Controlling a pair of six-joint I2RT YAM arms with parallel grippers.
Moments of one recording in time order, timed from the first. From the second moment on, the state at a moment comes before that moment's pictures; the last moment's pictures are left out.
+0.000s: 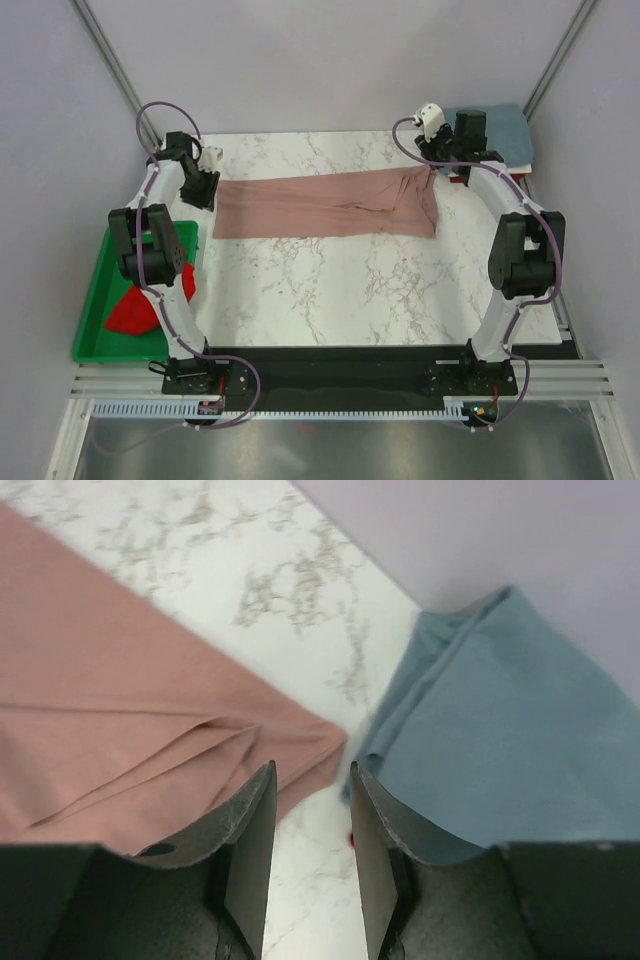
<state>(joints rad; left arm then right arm) 0.12 2.04 1.67 -0.79 0.13 0.39 0.04 1.92 1.56 -0.16 -0.28 -0.63</state>
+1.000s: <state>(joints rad) 0.04 2.10 1.58 -0.81 0.14 0.44 0.11 2.13 1.68 -0.72 -0.58 -0.77</state>
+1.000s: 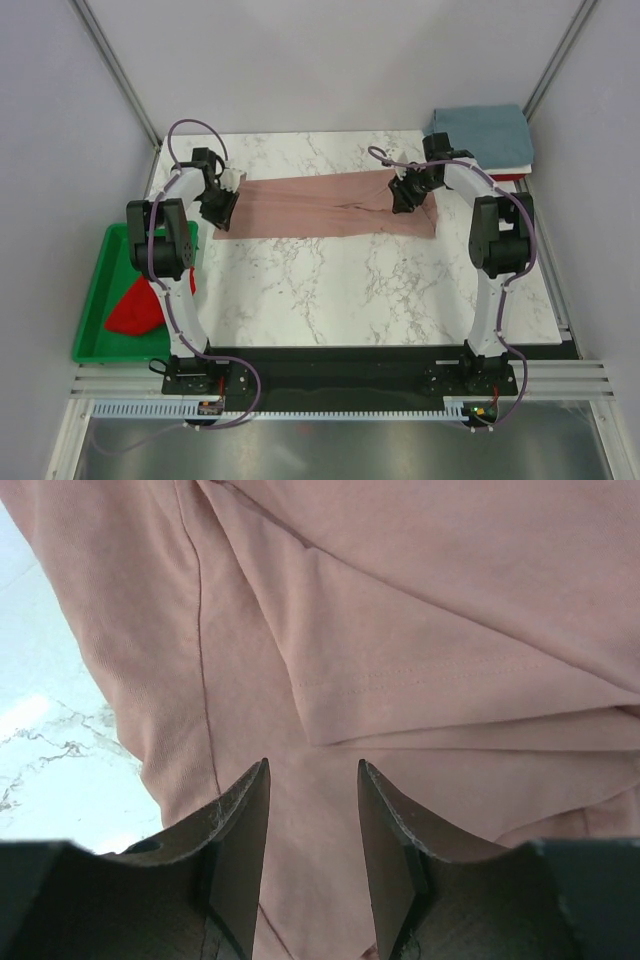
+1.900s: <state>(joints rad) 0.02 2.10 1.59 -0.82 0.11 0.45 0.19 2.24 1.85 -0.61 -0.50 -0.76</state>
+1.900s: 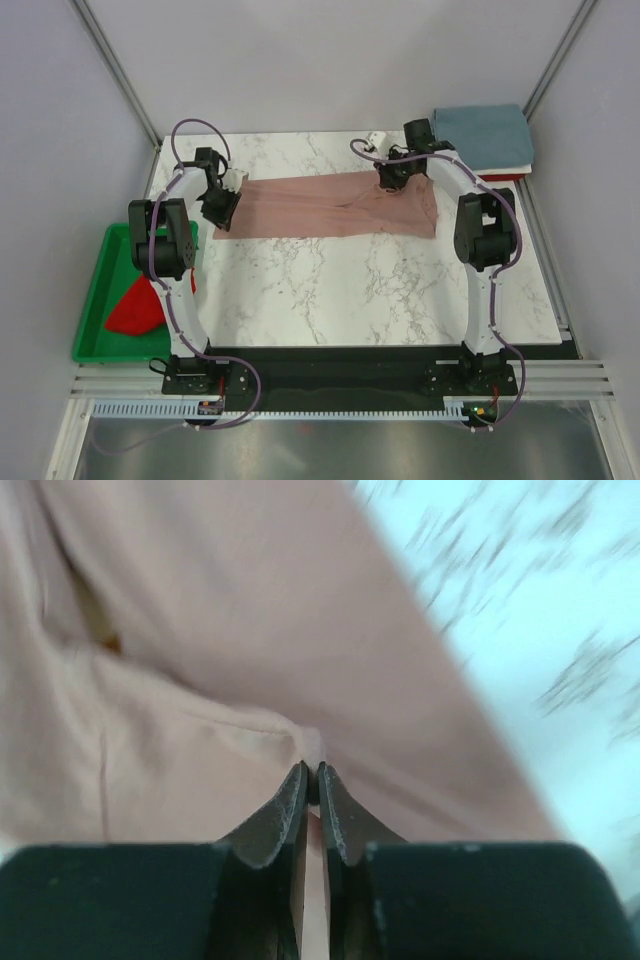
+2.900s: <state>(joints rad) -0.05 1.96 1.40 -0.80 0.13 0.87 0.25 2.02 1.66 -0.32 -0.33 -0.61</state>
